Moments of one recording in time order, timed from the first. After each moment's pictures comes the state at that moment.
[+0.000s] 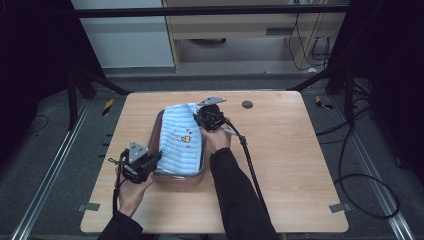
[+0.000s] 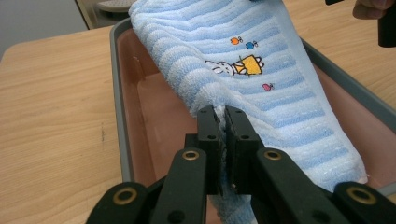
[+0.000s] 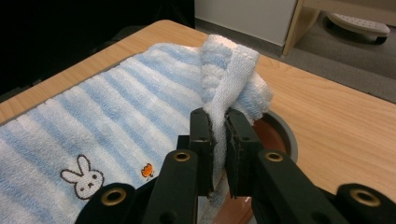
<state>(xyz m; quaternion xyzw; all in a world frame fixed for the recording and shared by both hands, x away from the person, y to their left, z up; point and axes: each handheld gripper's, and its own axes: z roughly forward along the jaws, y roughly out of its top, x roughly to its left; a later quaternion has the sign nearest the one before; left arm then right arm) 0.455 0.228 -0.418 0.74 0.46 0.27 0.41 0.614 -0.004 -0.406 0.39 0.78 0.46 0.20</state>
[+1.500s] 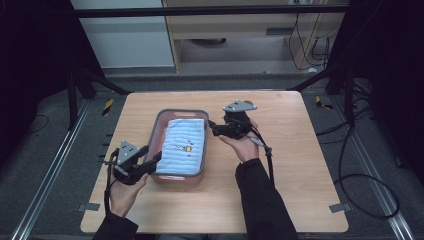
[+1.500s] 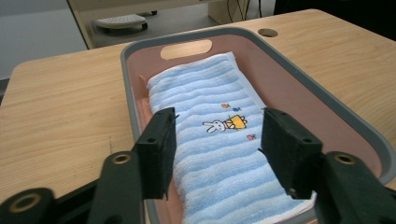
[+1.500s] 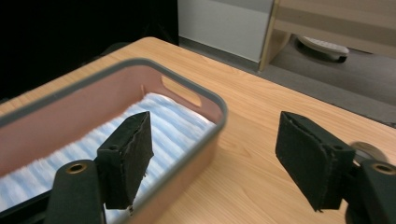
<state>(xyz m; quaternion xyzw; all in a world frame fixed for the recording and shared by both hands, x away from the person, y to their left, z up) 0.447 0.245 -0.401 0.72 0.45 0.28 0.44 0.560 -0.074 -0.375 0.39 0.75 0.48 0.24</state>
